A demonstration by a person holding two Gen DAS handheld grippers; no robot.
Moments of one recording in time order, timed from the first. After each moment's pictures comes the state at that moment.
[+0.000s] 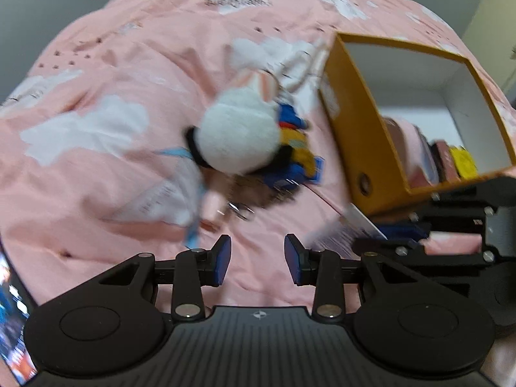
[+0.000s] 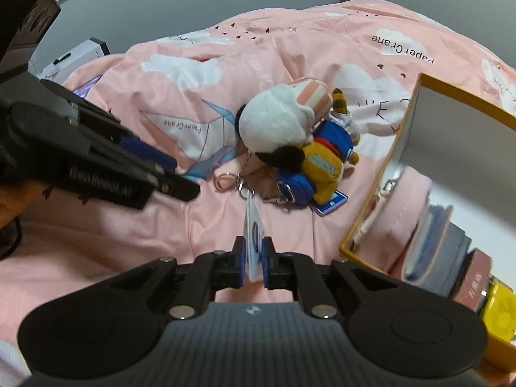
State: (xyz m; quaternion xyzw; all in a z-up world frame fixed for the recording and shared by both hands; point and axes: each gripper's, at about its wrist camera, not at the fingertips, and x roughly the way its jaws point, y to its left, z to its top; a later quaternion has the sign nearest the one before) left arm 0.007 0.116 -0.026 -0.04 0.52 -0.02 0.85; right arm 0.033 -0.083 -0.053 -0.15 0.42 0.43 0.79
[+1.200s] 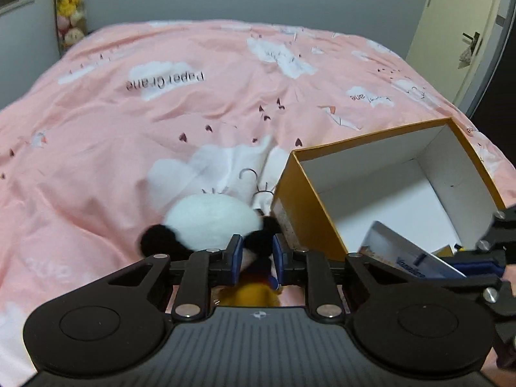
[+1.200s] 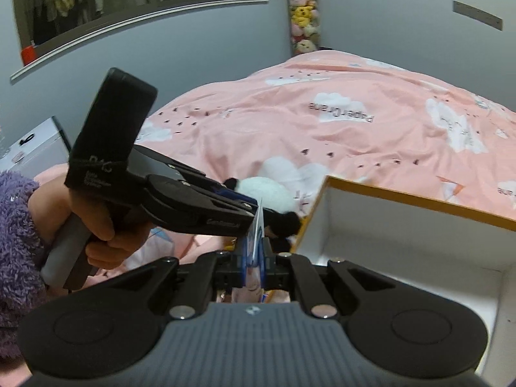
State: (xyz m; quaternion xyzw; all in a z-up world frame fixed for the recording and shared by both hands) left arm 0.154 0.079 -0.032 -0.01 0.43 -0.13 0.89; right arm 0.109 -0.107 0.012 -0.09 0.34 0.37 0.86
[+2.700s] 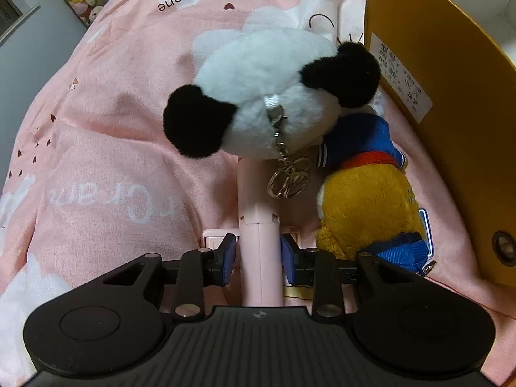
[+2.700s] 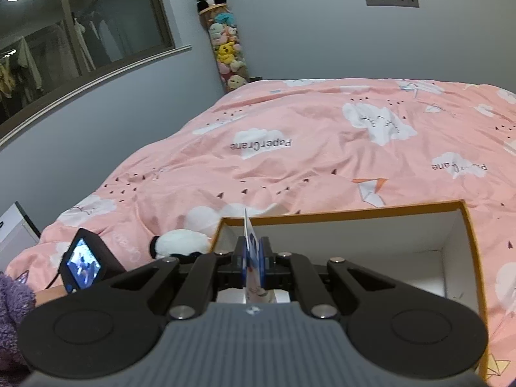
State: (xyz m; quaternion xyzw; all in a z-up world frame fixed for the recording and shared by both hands) left arm 0.150 0.080 -0.117 0.17 0.54 -0.01 0.82; right arm 0.138 -0.201 0.041 0.03 0.32 0.28 0.91
